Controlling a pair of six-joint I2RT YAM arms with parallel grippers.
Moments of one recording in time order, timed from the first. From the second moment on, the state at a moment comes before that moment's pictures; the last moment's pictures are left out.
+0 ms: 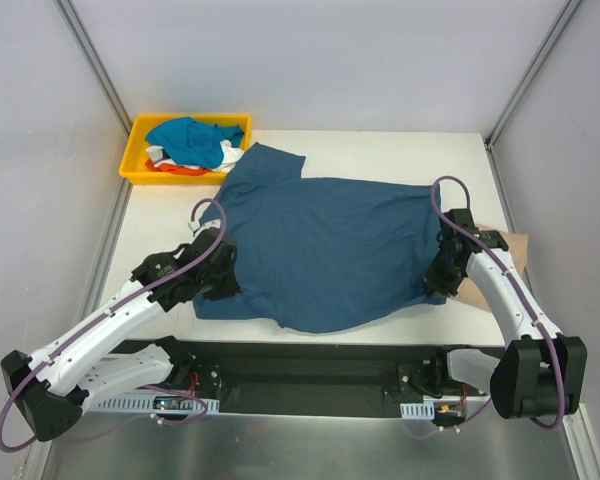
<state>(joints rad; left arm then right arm) -0.76 0.89 0.87 -1.03 -0.15 -0.93 0.10 1.16 0.83 -1.06 0.08 0.69</state>
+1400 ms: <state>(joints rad) -0.44 1.19 0.96 -0.57 -0.11 -0.61 0.10 1.71 1.32 -1.07 0.25 0.38</state>
